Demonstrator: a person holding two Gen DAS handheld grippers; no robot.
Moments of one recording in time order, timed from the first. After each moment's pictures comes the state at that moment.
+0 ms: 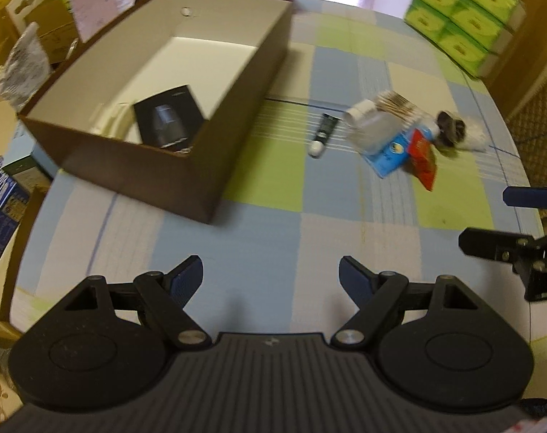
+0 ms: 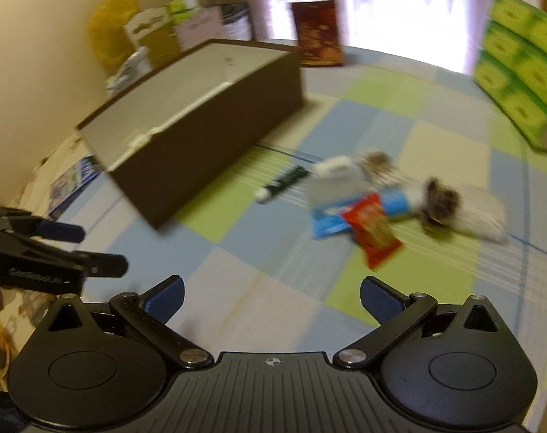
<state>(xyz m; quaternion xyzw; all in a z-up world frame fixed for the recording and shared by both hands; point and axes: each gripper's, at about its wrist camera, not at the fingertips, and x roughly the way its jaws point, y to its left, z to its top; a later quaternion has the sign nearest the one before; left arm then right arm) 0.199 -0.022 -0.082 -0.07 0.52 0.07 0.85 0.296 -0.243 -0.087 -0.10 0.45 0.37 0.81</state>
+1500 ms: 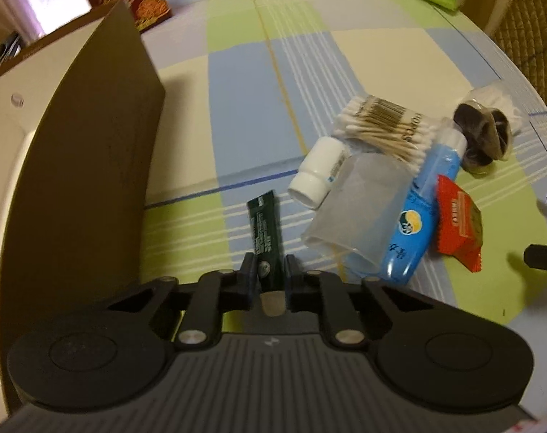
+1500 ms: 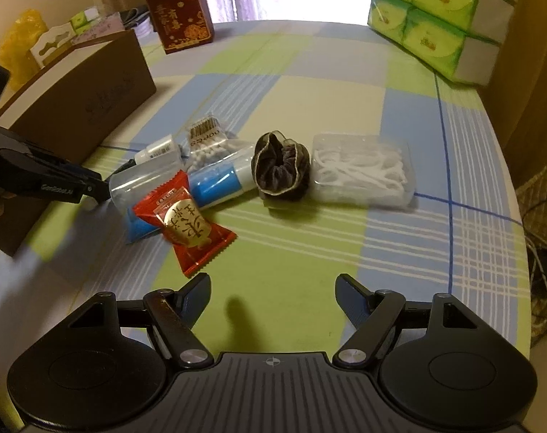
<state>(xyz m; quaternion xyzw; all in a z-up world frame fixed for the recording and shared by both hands) 0.398 -0.060 -0.174 0.07 0.54 -0.03 0.84 0.403 -0.309 -0.163 -0.08 0.47 0.28 0.83</state>
